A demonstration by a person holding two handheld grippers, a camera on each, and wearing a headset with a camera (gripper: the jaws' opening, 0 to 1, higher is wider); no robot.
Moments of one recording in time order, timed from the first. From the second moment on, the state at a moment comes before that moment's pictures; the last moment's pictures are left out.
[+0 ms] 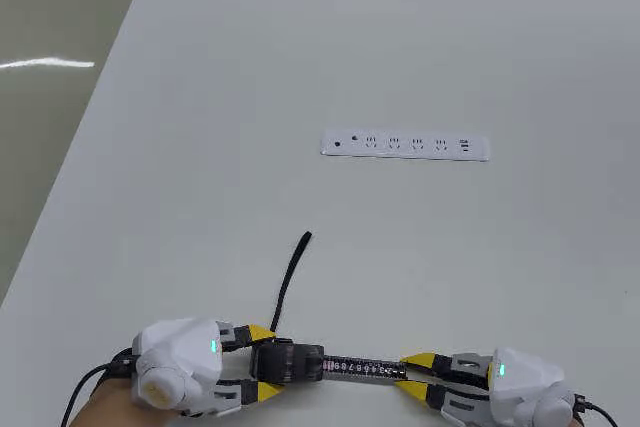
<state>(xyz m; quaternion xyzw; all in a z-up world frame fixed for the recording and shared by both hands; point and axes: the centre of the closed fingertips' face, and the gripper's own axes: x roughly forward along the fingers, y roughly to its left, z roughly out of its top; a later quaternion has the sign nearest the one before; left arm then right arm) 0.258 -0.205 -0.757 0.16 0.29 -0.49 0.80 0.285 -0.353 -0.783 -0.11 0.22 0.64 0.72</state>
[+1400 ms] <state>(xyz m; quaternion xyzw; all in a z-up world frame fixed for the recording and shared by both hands) 0.257 -0.205 -0.757 0.17 0.30 -0.50 0.80 0.289 -0.401 -0.784 -0.10 0.24 0.62 0.74</state>
